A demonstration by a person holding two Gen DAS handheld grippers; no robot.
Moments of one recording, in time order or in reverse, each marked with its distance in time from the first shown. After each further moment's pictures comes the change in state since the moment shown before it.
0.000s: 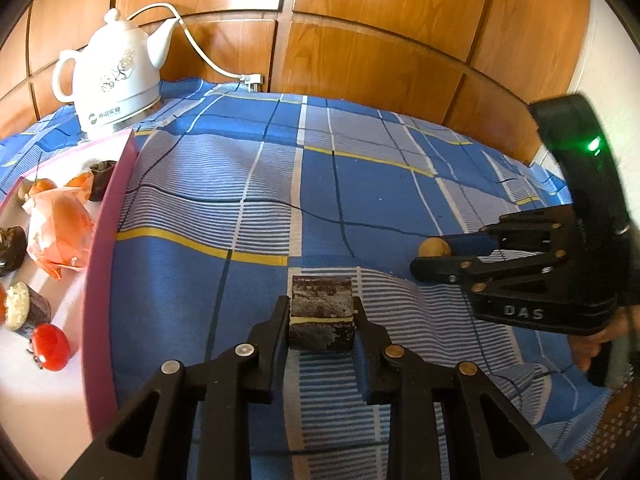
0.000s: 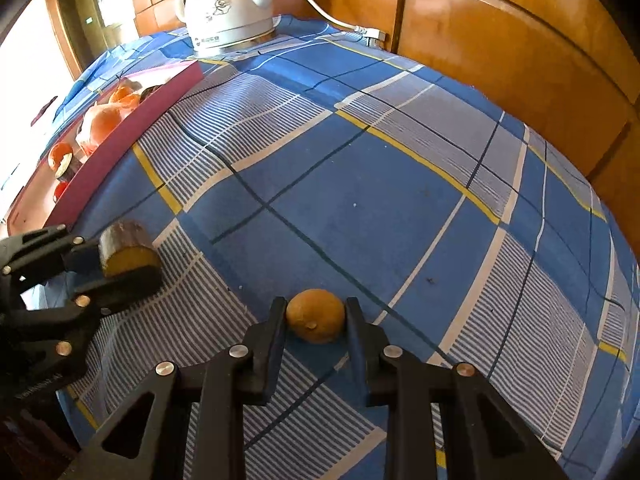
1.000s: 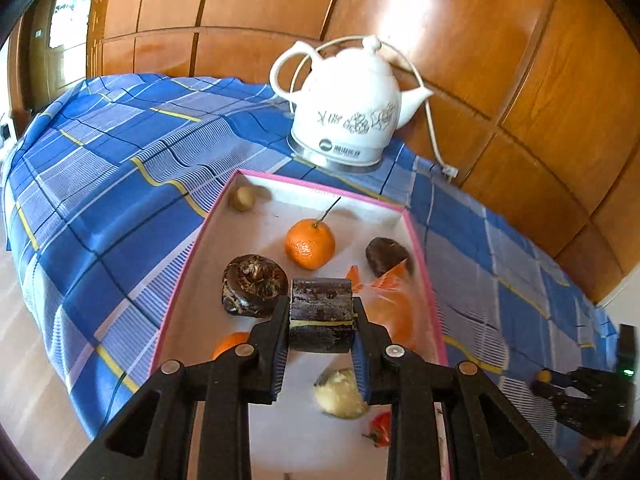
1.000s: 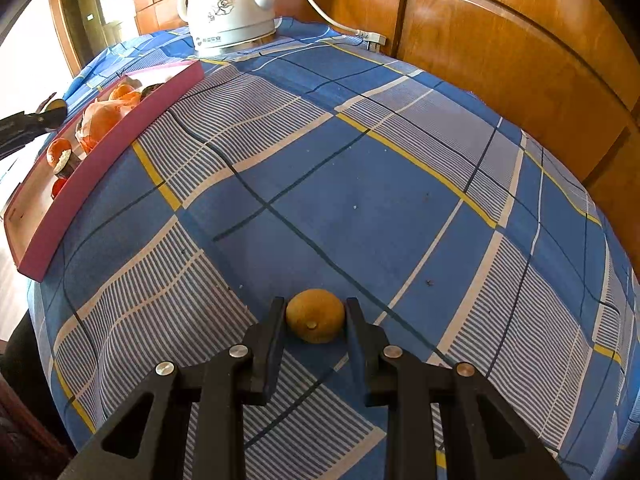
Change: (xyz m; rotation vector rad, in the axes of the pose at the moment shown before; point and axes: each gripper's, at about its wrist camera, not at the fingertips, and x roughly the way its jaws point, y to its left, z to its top) left arm -0.079 0.199 0.029 -0.390 -0.110 0.248; right arm 0.000 0.001 -0.002 -0.010 -0.010 -0.019
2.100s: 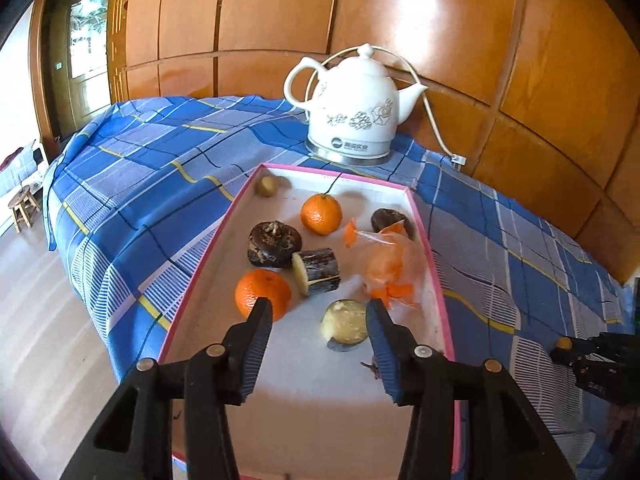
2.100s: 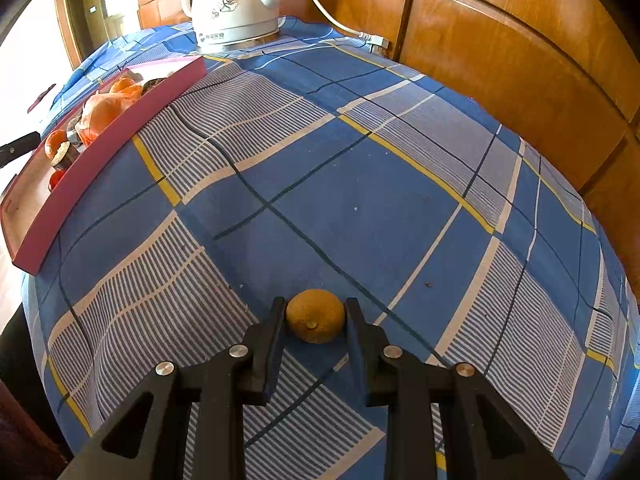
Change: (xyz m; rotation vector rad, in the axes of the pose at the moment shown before) left arm -0.045 -0.023 -0.046 0.054 -0.069 0.129; right arm -0.001 0.004 0.000 -0.016 -0.002 -0.034
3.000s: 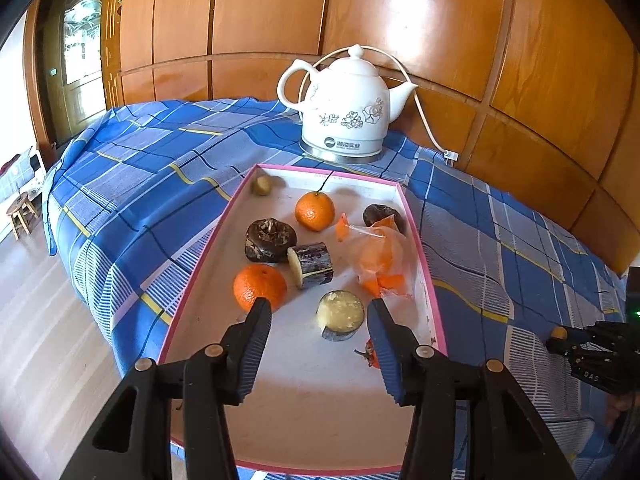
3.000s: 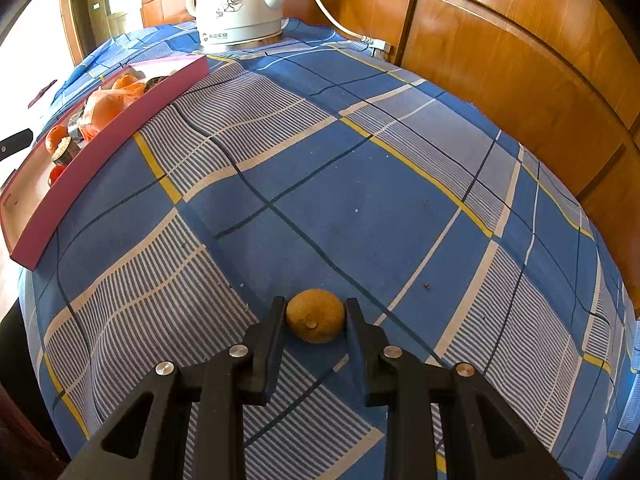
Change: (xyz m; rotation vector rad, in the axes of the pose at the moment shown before) left arm -0.008 -0.001 -0.005 0.022 0.005 -0.005; right arm -0.002 0.003 0.000 -0.006 -0.008 -0.015
